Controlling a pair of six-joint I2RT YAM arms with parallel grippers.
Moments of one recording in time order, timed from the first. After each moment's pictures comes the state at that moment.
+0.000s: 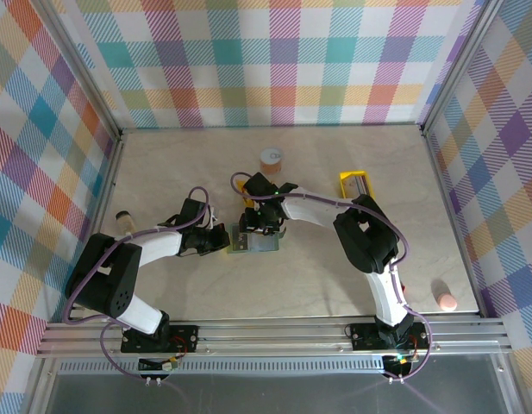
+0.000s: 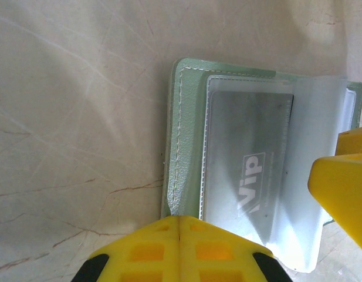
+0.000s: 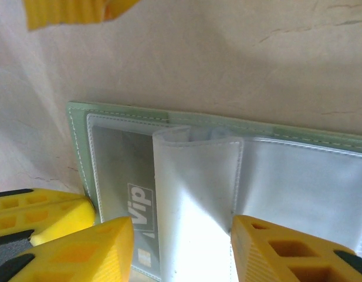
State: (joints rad) left arm -0.32 1.52 0.63 -0.14 0.38 -0.59; right arm 0.81 2.08 1.52 -0.59 -0.24 0.73
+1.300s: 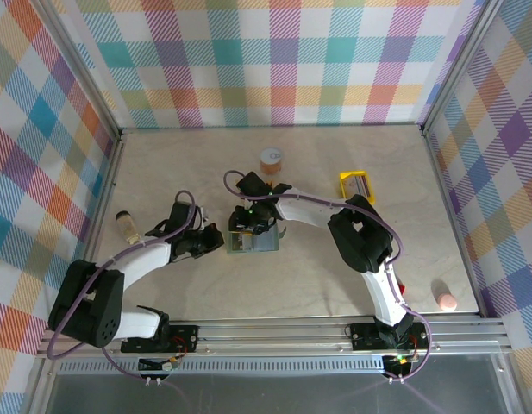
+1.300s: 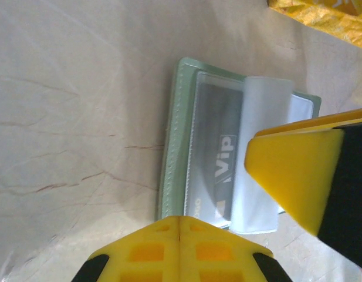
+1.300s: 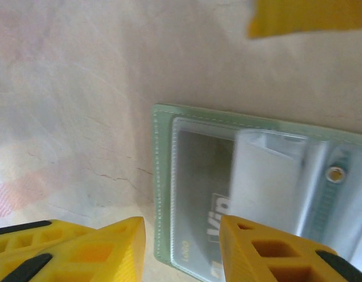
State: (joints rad) left arm -0.29 1.32 0.56 -0.19 0.36 -0.69; right arm 0.84 2.13 1.58 -0.52 -0.34 0.77
